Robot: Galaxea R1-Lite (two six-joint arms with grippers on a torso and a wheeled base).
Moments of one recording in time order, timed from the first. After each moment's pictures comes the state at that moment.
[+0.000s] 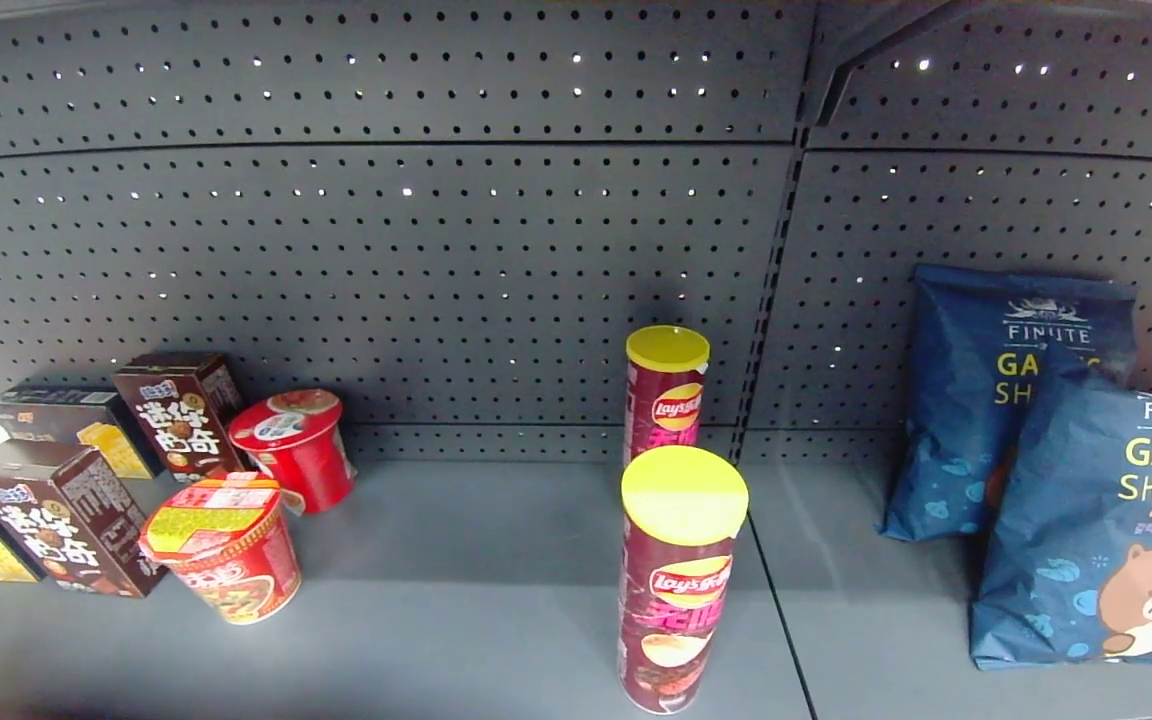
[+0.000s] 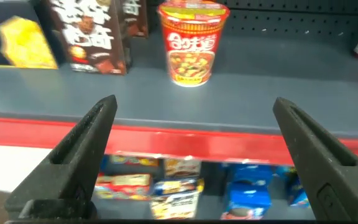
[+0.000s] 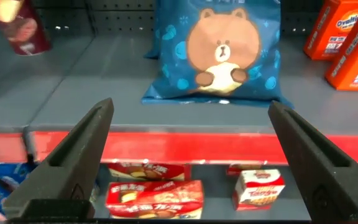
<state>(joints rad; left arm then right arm) -0.20 0.09 0.00 -0.05 0.23 -0.07 0.00 0.00 0.00 0.00 0.00 0.00</state>
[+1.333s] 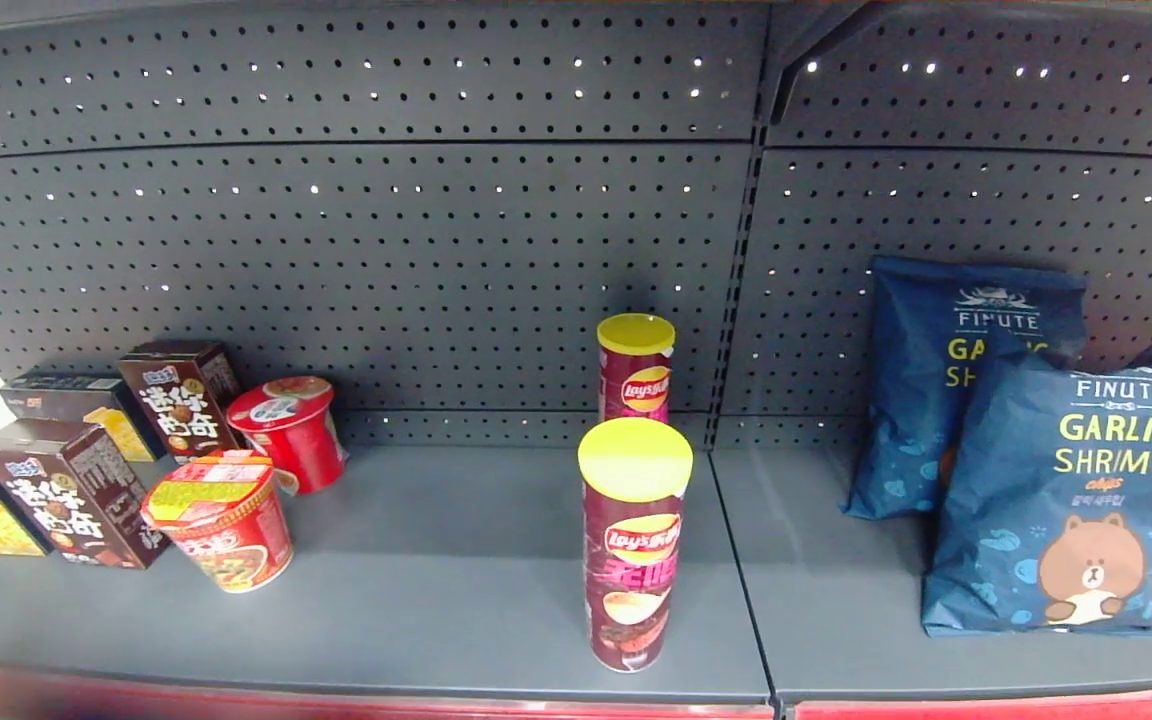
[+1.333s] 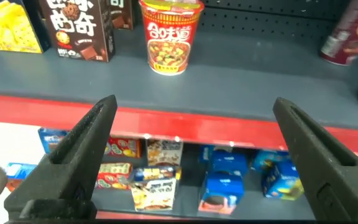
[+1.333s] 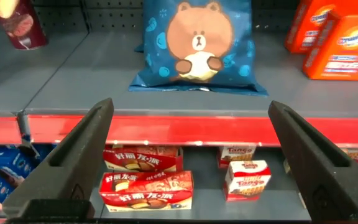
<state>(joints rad) -0.20 0.09 0.00 -0.05 0.21 -0.13 0.00 0.00 0.00 0.00 0.00 0.00</state>
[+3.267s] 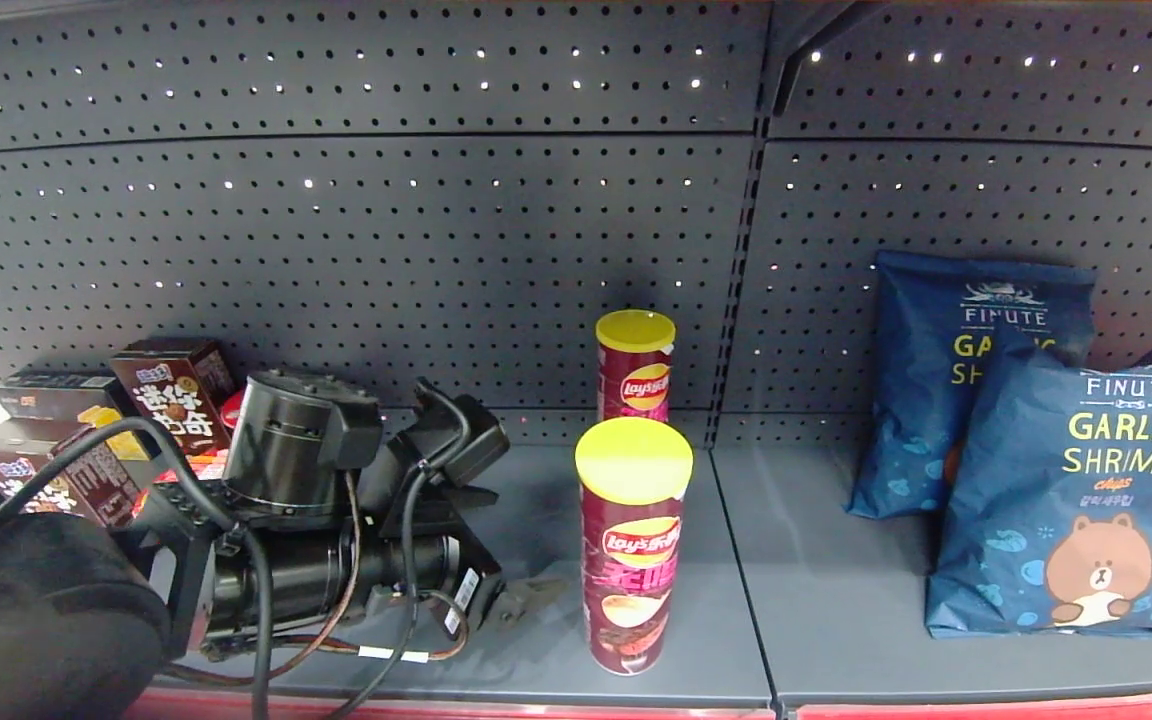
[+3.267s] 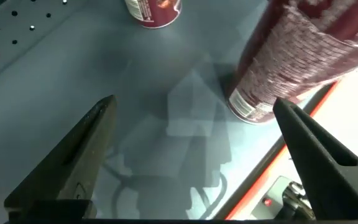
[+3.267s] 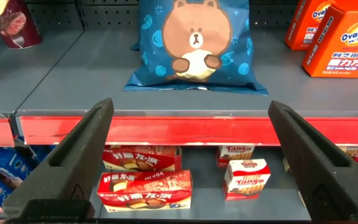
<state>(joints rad) -0.55 1.67 -0.72 -0.37 -0.20 0.16 0.00 0.00 0.00 0.00 -0.01 0.00</state>
